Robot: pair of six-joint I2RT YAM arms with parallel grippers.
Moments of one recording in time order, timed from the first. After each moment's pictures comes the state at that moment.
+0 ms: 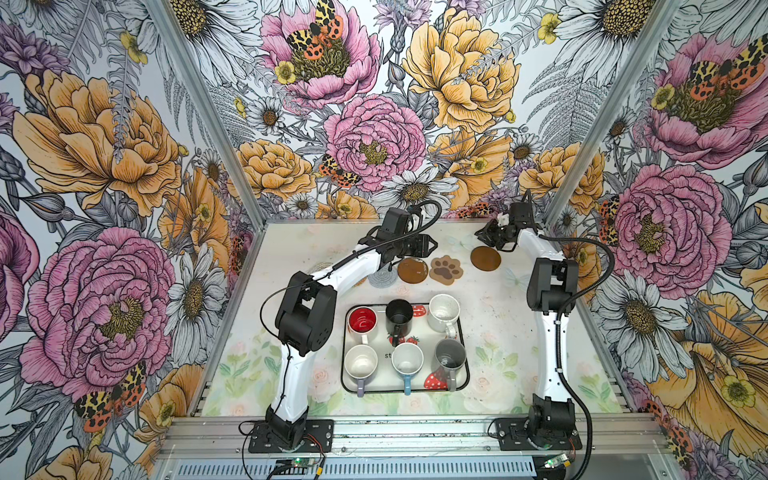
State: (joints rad) left arm -0.56 2.09 1.74 -0.20 0.38 -0.37; right arm -0.12 2.61 2.26 -0.55 -0.59 0.67
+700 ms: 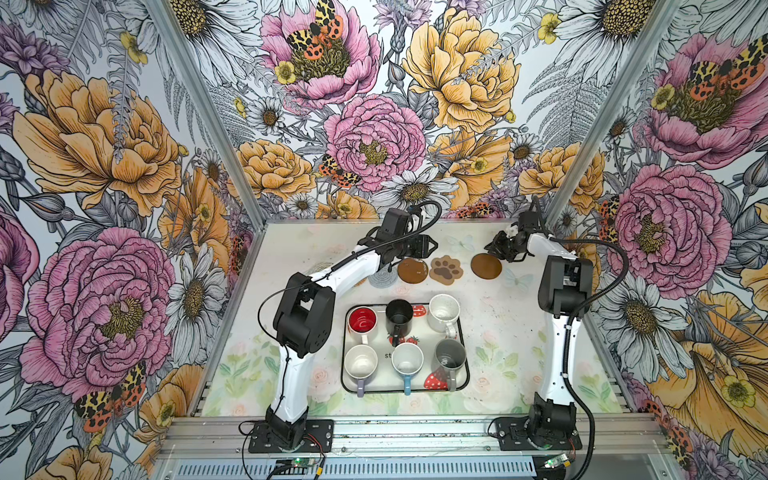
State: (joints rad) left arm -0.57 2.06 1.71 -0.19 0.38 -0.37; right arm -0.16 2.44 1.96 -0.59 -0.54 0.55
